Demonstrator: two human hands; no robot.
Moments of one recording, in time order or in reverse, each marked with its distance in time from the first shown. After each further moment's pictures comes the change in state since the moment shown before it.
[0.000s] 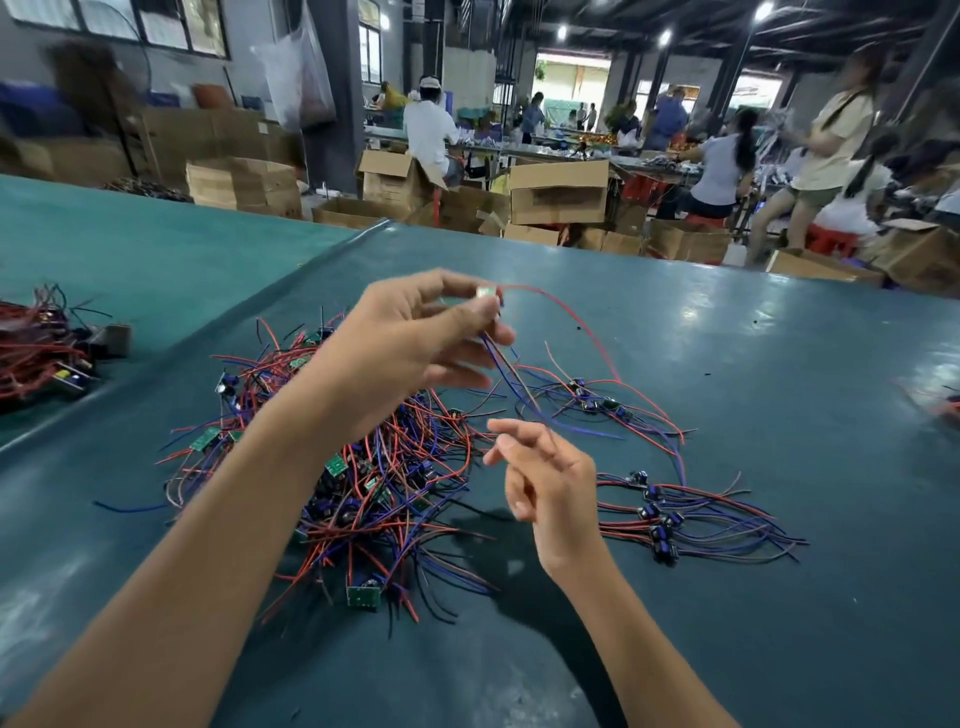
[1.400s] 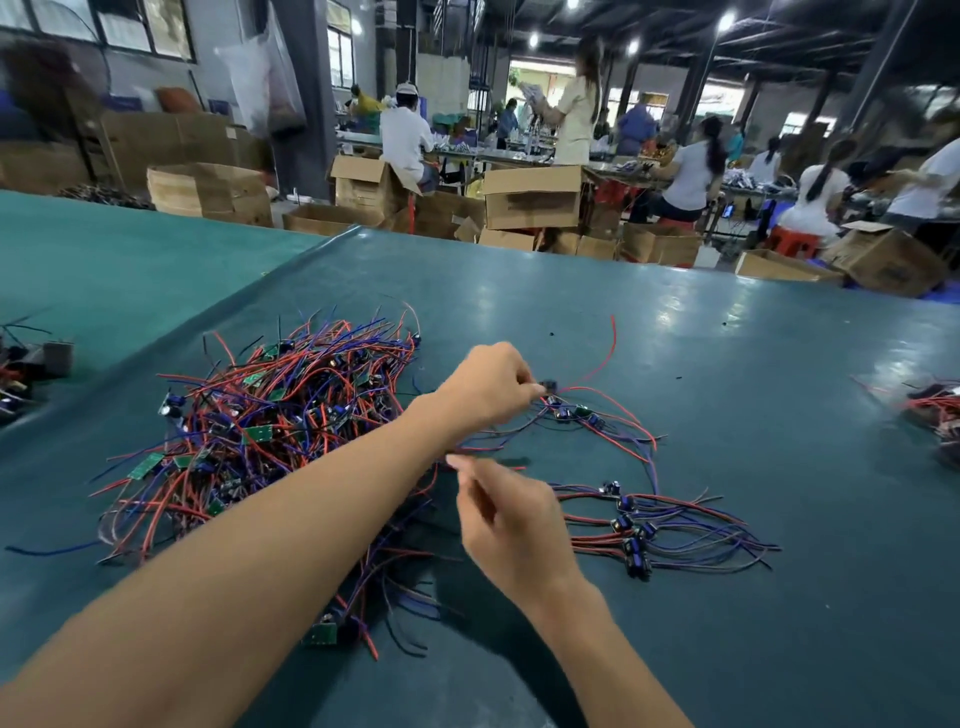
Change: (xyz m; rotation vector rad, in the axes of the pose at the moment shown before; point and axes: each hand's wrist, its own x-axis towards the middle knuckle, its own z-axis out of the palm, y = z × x) left_hand 0.114 -0.098 0.059 1.056 -0.062 -0.059; right_hand -0.004 0.010 -0.006 -0.984 0.040 -0.543
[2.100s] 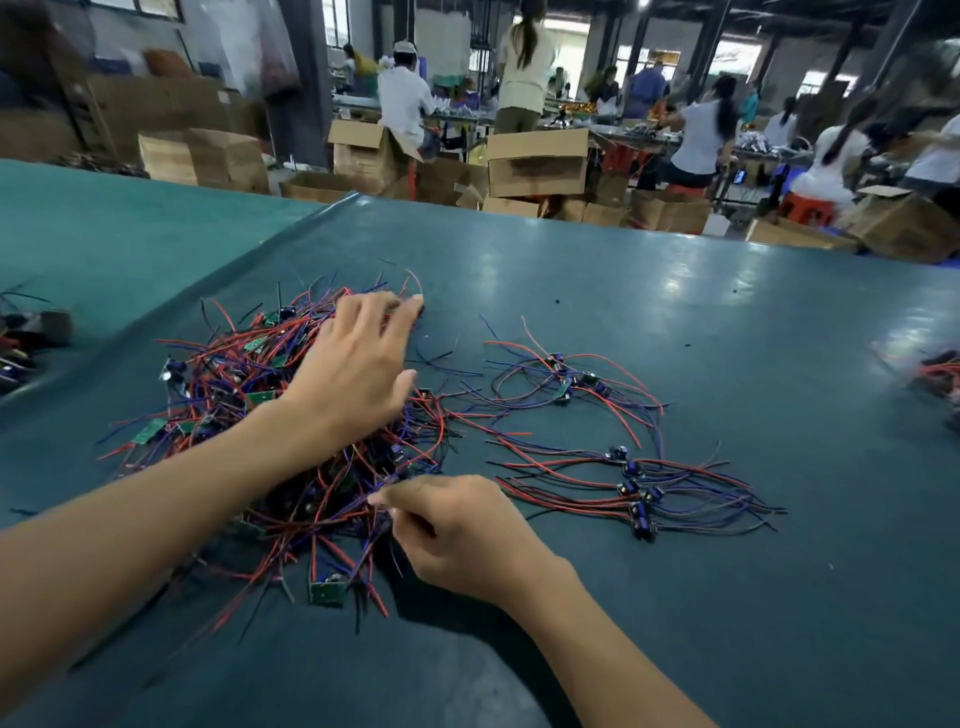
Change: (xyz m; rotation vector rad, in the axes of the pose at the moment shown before) left_hand -0.085 -0.085 -0.049 0.533 0.281 0.104; right_hand -0.012 -0.028 0.015 0.041 -0.463 -0.227
